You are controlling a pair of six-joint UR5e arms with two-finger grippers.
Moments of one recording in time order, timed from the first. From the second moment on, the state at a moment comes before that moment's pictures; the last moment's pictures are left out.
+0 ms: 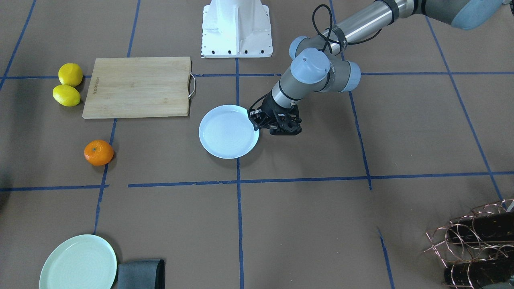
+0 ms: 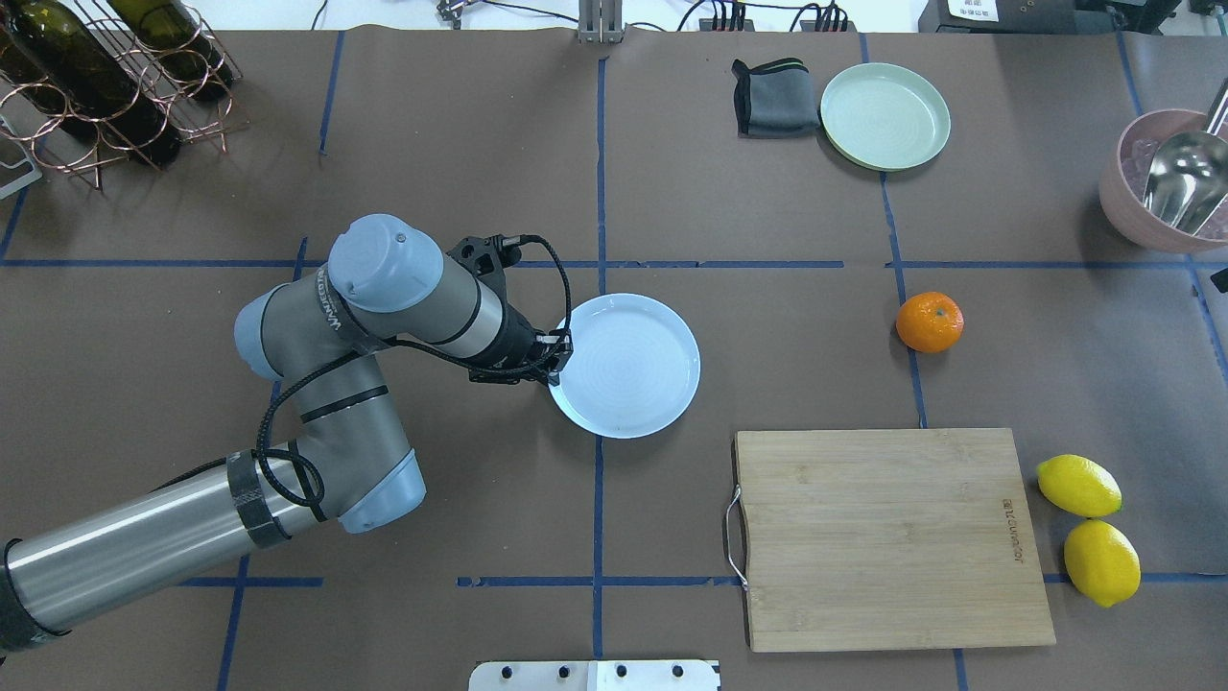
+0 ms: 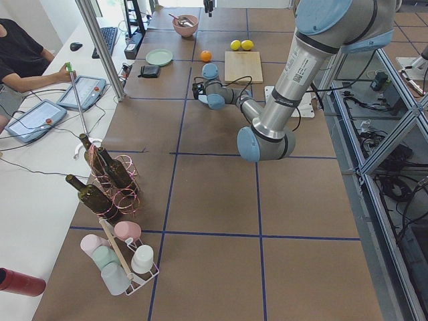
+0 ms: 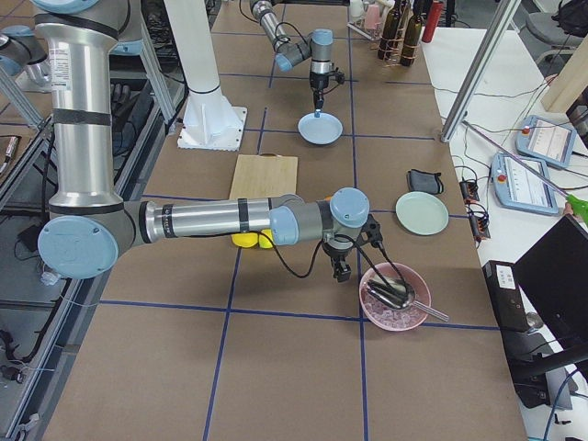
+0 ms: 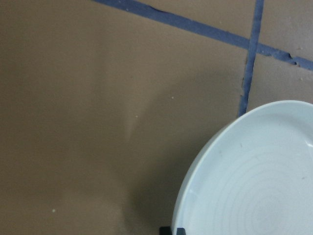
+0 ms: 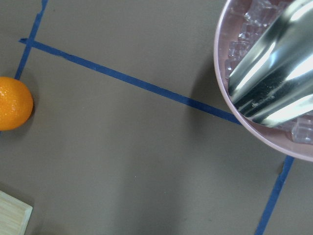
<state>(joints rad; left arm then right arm) -0.54 -2.22 -1.44 -2.18 -2.05 -1.48 1.38 -1.57 1.69 -1.48 2.45 -0.07</state>
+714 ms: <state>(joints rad) -0.55 -2.21 -1.43 -2.17 -2.05 -1.47 1.27 -1.49 1.73 -1.48 2.44 0.16</state>
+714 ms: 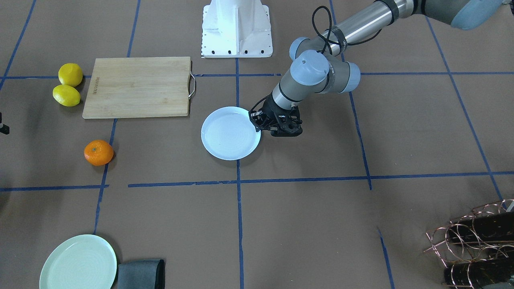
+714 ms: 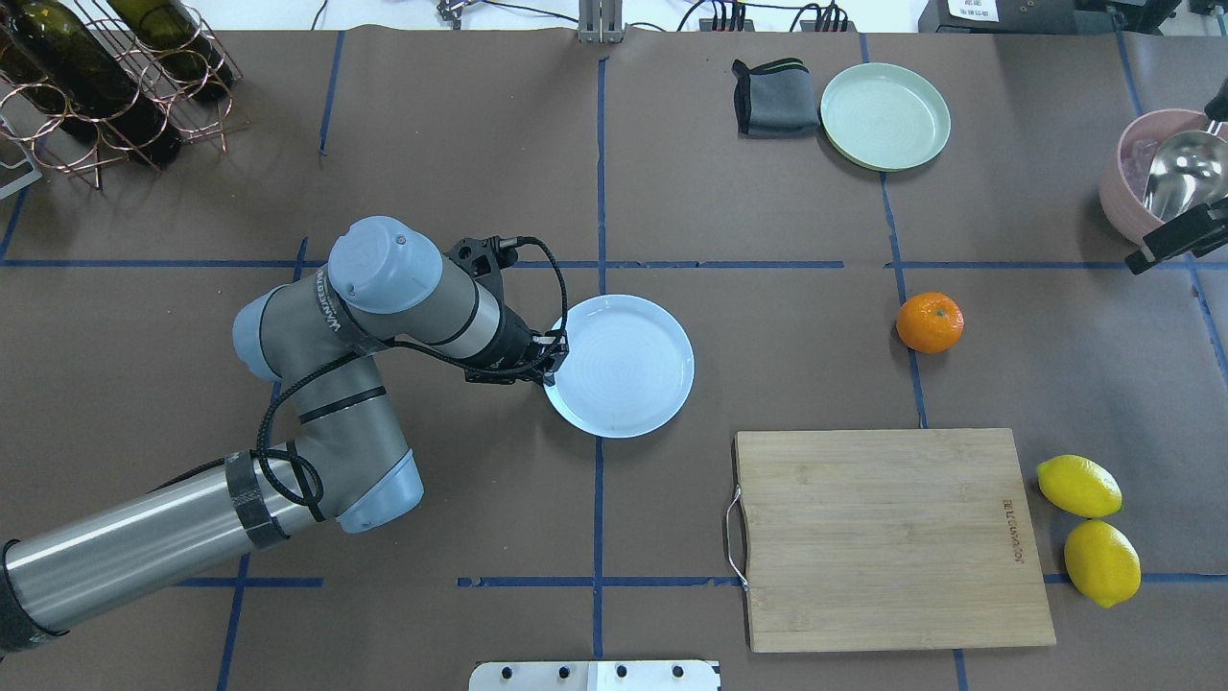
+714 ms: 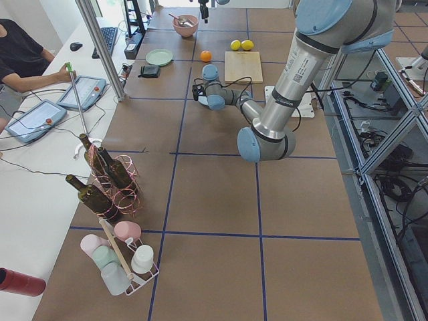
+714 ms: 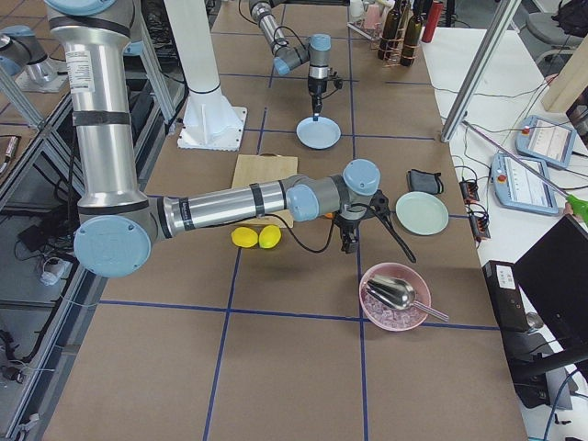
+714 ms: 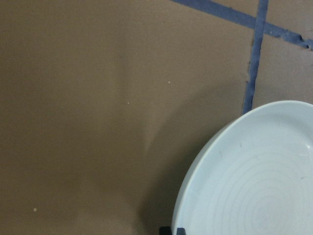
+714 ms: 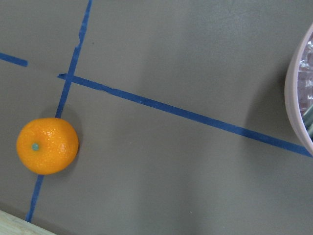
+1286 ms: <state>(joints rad) -0.56 -2.17 -1.48 -2.18 -2.05 -1.48 1.15 -1.48 1.78 -1.37 2.36 0.42</state>
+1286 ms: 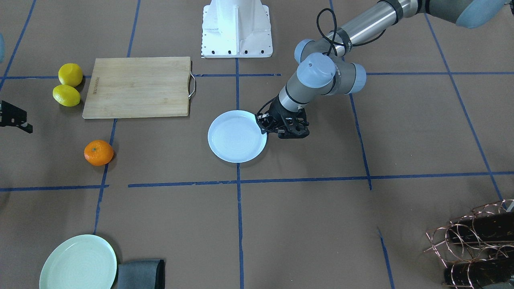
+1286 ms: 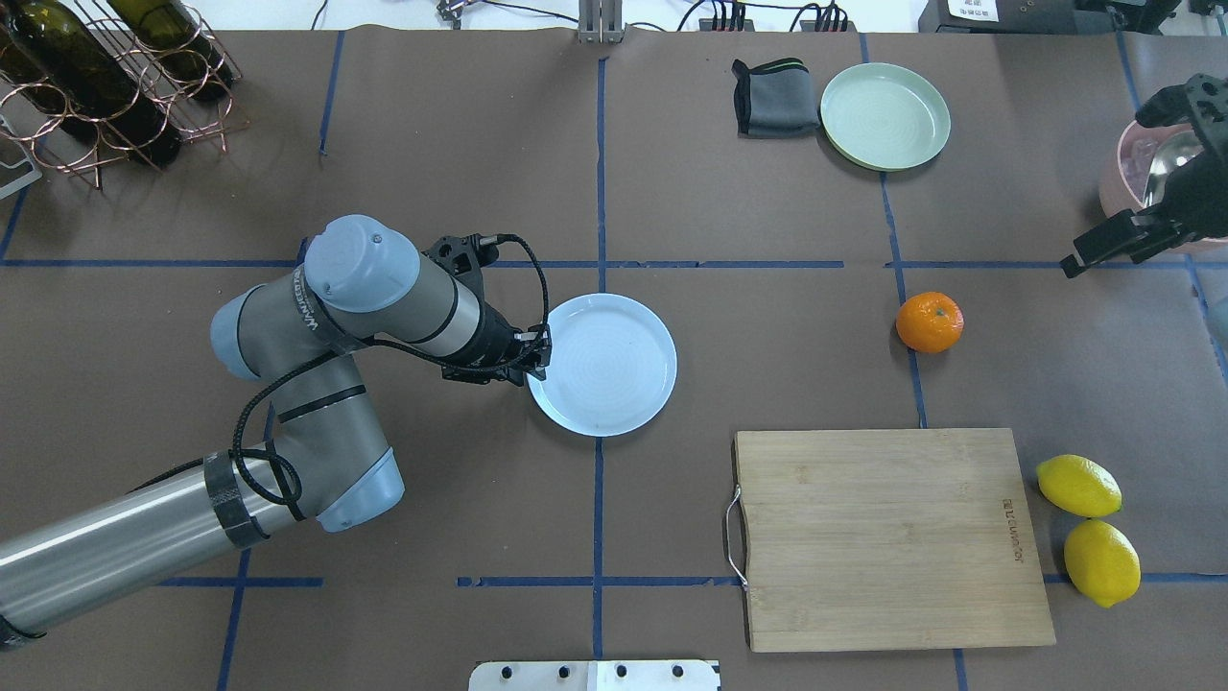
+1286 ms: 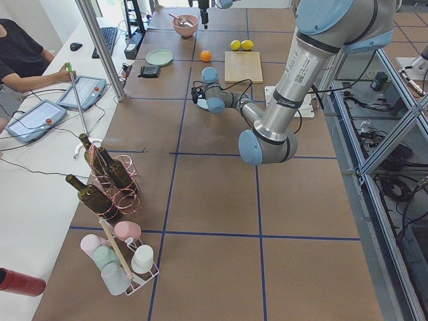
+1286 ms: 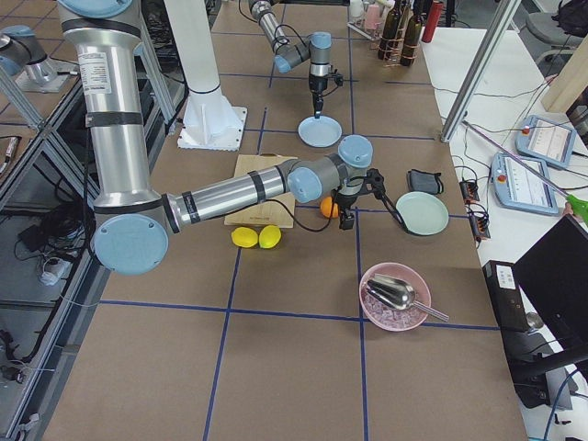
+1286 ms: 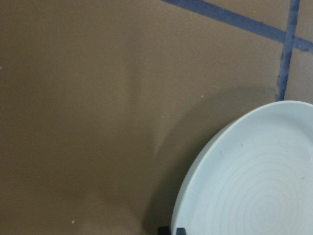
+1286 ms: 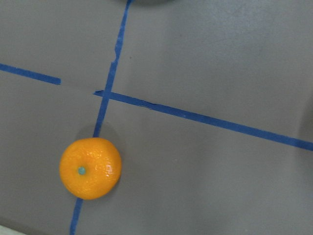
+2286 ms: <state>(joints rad) -0.59 -2.14 -1.57 -2.18 -2.05 -1.48 0.82 -1.47 1.77 -1.13 1.95 1.00</state>
